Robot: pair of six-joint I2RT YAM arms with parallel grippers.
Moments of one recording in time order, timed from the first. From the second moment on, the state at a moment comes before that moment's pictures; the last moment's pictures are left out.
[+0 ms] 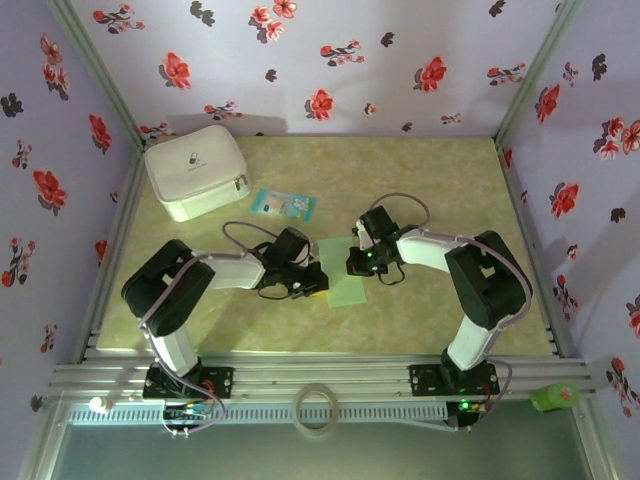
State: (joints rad) left arm -0.79 1.74 0.81 -0.02 0.49 -0.94; right arm 0.53 1.73 0.89 -0.35 -0.37 0.45
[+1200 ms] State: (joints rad) left arm -0.75 1.60 0.78 -0.07 0.43 -0.90; right arm 0.53 1.66 0.88 -0.39 -0.36 0.54
